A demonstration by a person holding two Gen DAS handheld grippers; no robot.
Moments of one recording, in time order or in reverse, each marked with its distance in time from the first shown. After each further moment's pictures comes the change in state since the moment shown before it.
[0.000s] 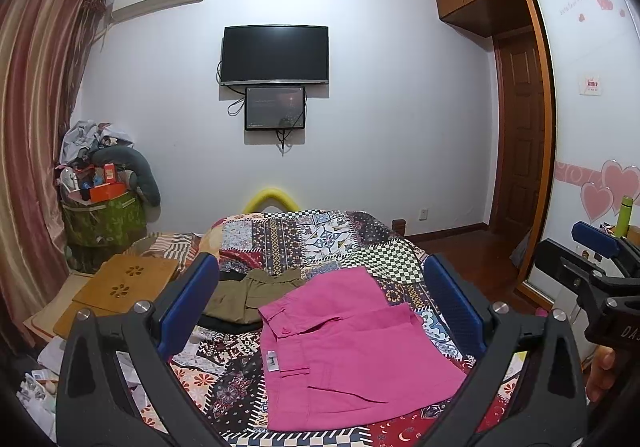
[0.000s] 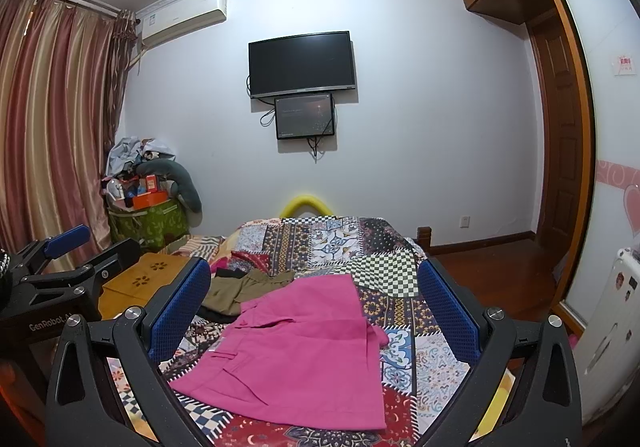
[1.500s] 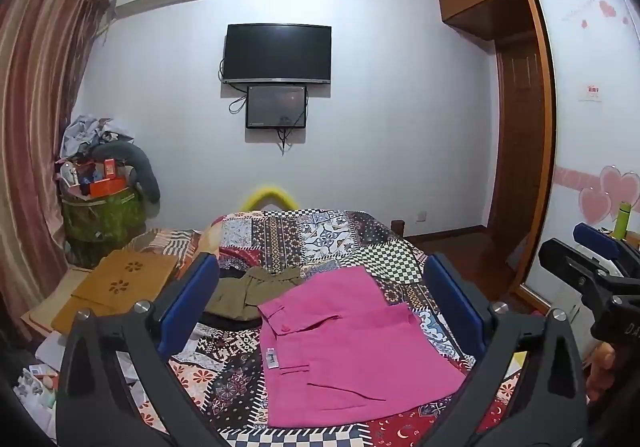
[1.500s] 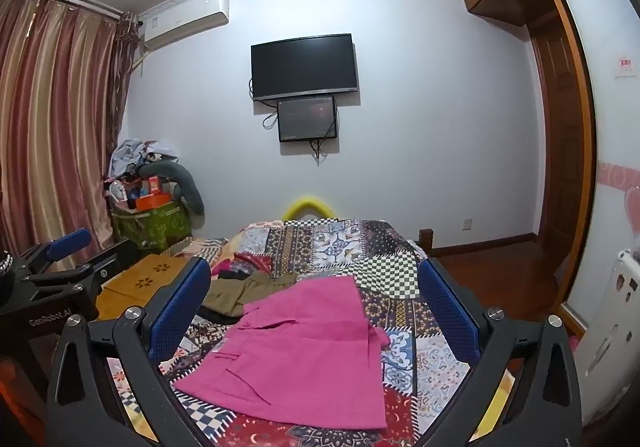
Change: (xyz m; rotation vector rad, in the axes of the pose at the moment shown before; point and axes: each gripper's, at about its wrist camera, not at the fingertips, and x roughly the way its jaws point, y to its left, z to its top) left arm -0.003 0.005 0.002 -0.020 0.003 -0.001; right arm -0.003 -0.001 -0.001 -0.003 -0.011 0.009
